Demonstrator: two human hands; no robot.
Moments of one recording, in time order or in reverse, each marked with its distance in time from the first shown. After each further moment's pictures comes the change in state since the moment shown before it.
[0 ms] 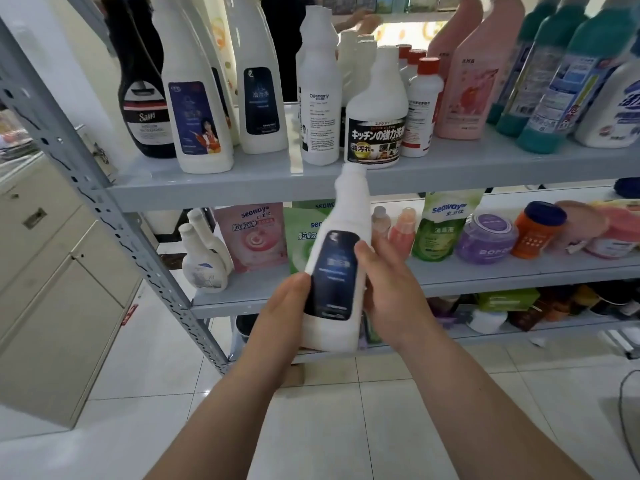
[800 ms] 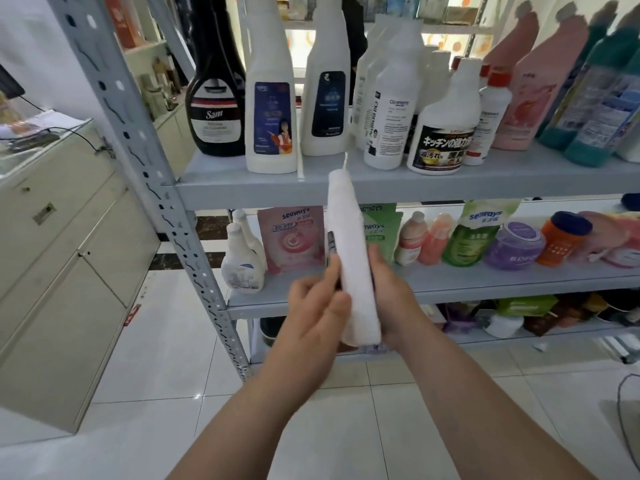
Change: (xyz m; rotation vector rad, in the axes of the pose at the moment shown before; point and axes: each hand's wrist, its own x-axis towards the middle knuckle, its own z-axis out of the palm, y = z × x) left_hand -0.004 -0.005 -0.103 0.045 -0.246 0.309; right_hand 0.026 0.035 0.109 -0.012 0.148 0.302
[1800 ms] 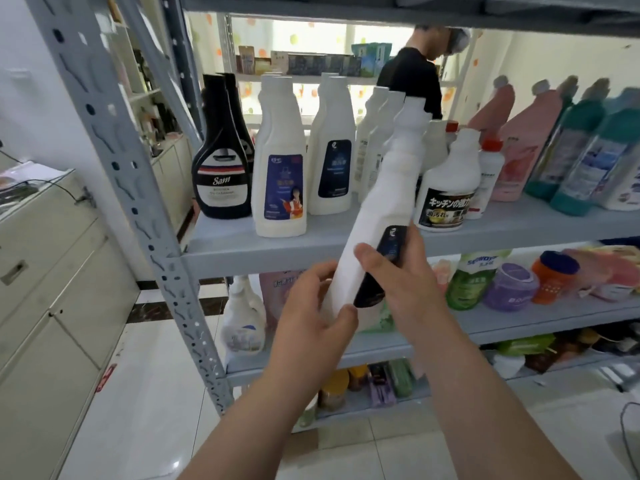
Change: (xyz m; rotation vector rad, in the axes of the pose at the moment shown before) left_hand 0.078 0.039 -0.047 0.258 0.087 0.203; right_hand 0.021 -0.085 0.036 -0.065 0.037 -0.526
